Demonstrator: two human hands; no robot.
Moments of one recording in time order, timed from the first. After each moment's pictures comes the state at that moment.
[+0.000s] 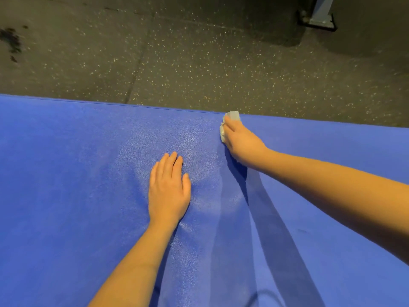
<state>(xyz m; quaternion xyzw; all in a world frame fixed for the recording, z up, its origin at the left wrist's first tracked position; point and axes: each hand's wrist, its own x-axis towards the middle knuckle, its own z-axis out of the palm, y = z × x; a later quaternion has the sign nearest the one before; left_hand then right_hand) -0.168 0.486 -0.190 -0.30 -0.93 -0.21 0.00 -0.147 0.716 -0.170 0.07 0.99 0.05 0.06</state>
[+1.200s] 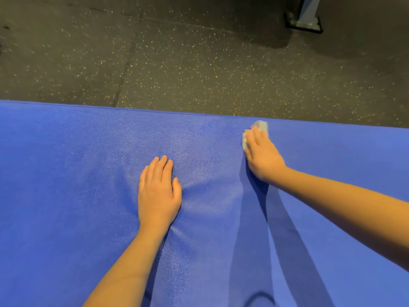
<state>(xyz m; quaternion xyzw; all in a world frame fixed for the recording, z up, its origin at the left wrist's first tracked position) -0.171 0.487 -0.195 -0.30 -0.93 -0.22 0.03 -0.093 0.757 -0.166 0.15 0.99 -0.01 0.08</state>
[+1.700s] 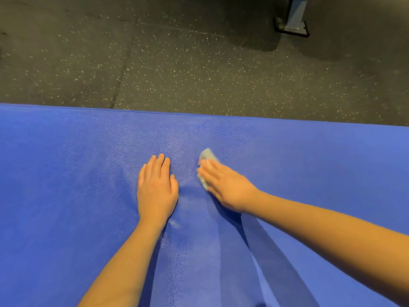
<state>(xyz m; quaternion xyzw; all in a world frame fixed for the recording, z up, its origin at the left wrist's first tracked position) -0.172 0.487 -0.195 -0.31 -0.93 -0.20 0.00 -0.070 0.670 -0.169 -0.09 0.99 -0.04 0.07</state>
